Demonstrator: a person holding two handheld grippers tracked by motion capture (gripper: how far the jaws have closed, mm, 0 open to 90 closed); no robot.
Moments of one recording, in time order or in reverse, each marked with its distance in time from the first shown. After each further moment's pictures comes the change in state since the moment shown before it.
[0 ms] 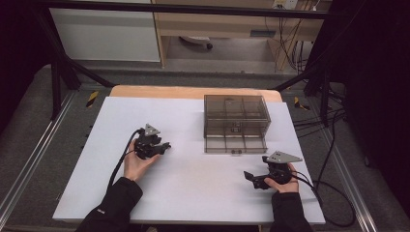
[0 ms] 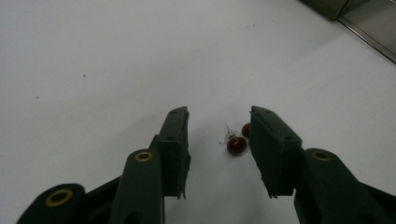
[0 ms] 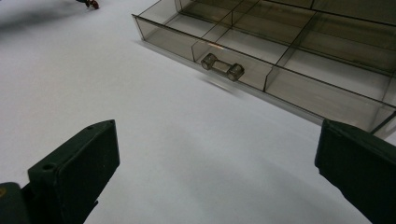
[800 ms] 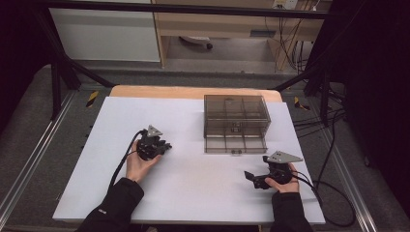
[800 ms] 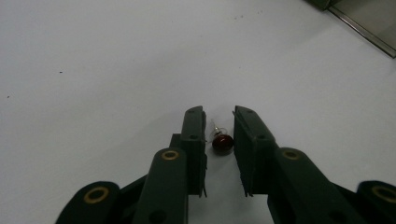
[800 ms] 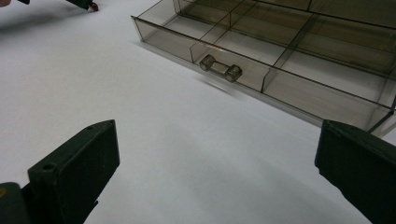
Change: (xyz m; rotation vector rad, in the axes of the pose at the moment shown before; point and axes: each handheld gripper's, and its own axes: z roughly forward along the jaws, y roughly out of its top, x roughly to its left) left arm -0.004 -0.002 0.006 0.021 -0.033 0.014; right arm 0.000 0.001 -0.001 -0.005 -0.005 0.000
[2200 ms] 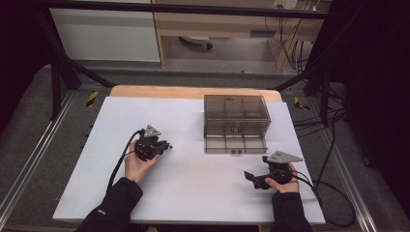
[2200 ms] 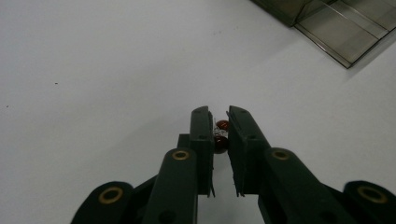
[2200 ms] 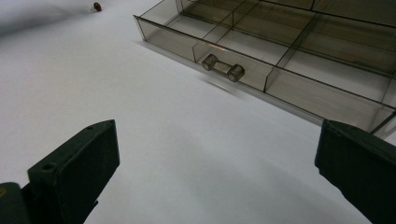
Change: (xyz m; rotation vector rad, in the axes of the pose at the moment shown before) left arm -0.005 0.004 -0.018 -0.033 -0.048 0.001; right arm 0.000 0.000 0.000 0.001 0.008 -0.001
